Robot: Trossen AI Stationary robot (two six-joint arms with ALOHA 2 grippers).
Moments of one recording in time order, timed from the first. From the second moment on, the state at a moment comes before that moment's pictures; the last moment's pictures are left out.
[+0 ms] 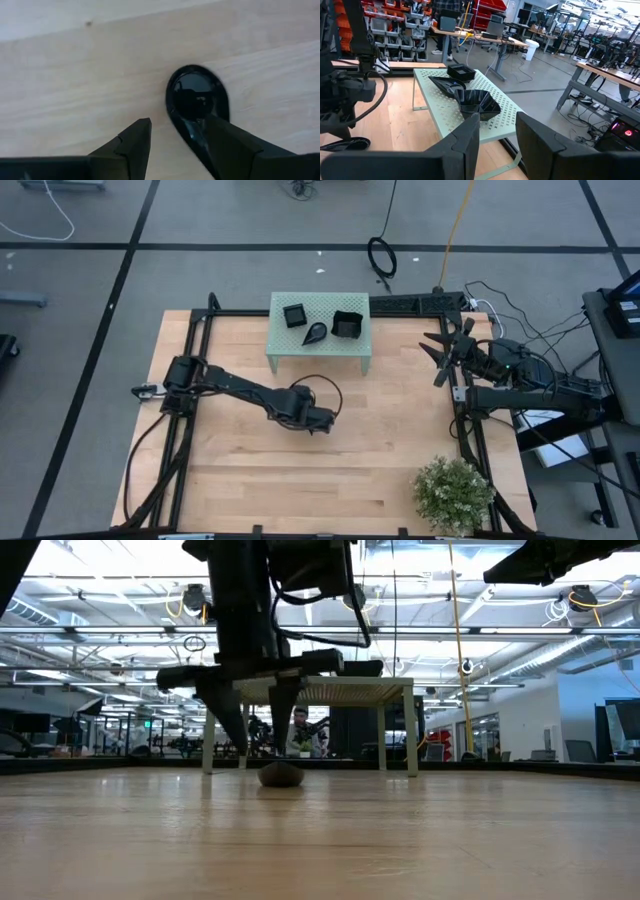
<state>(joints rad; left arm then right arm) -0.17 2.00 1.45 -0.92 -0.24 -1.54 -0.14 0.37 0.63 -0.37 0.39 -0.17</state>
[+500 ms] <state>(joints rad) -0.19 2.08 1.45 -0.92 -0.21 -1.62 -0.14 0.37 0.63 -0.37 0.39 -0.17</state>
